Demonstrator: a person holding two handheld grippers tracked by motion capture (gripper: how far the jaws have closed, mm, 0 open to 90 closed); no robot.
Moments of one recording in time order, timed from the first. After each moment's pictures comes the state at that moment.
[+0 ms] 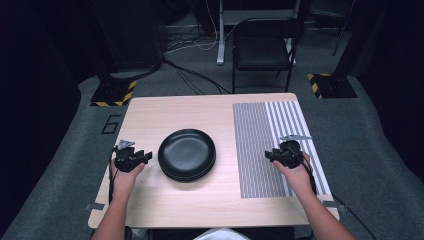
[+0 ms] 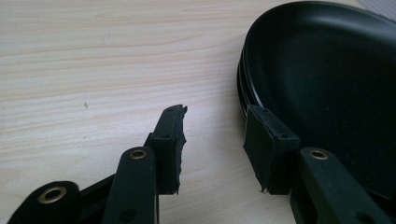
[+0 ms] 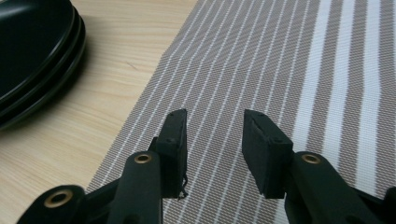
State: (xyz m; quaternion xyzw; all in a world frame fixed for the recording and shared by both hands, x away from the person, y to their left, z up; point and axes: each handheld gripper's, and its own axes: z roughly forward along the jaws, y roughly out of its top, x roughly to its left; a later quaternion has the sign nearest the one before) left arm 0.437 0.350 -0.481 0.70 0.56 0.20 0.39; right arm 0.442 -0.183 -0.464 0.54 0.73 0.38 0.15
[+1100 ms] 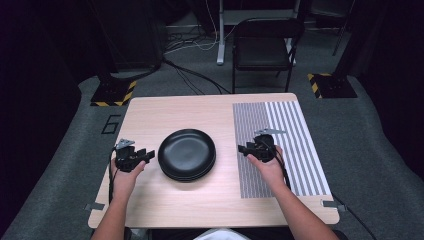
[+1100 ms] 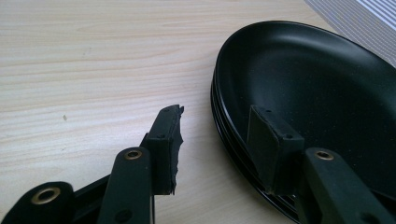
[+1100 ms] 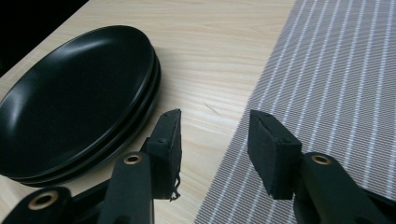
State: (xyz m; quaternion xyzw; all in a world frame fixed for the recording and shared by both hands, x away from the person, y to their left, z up) left arm 0.433 0.344 -0.472 0.70 0.55 0.19 0.42; right arm 0.463 -0.108 -0.461 0.51 0.73 0.44 0.11
